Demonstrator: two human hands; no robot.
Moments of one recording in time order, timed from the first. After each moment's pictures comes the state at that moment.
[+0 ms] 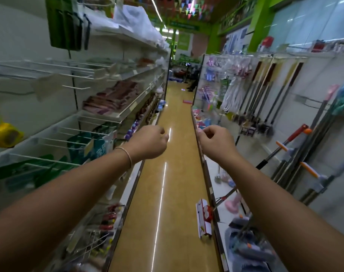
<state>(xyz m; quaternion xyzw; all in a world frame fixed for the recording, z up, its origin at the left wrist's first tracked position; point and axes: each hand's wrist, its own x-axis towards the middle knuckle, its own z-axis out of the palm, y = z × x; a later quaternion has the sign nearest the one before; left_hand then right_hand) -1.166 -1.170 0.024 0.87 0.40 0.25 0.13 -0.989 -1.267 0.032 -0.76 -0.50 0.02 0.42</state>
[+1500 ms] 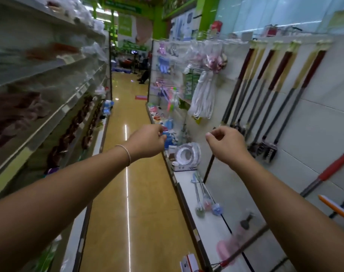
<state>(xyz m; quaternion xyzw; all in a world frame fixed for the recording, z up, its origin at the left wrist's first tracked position) -0.704 -0.623 0.013 0.92 0.26 0.21 0.20 -0.555 -0.791 0.021 -0.85 -0.33 -0.06 0.40</state>
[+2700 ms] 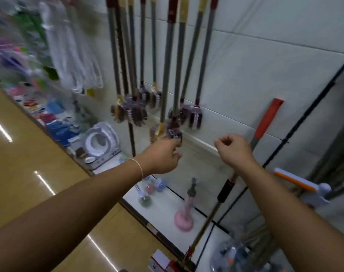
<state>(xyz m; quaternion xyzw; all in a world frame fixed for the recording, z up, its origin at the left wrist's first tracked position) -0.231 -0.684 -0.110 0.96 -0.15 -0.01 0.22 -0.208 -0.902 -0.112 -0.90 0.09 -0.09 0.41</state>
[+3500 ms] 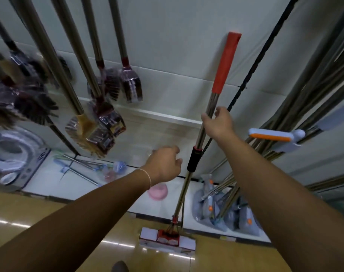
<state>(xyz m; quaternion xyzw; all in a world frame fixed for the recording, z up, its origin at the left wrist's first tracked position) -0.140 -0.800 -0.253 0.90 -0.29 -0.20 0.25 -0.134 -0.990 -0.206 -0.83 0.34 -0.11 0.43</state>
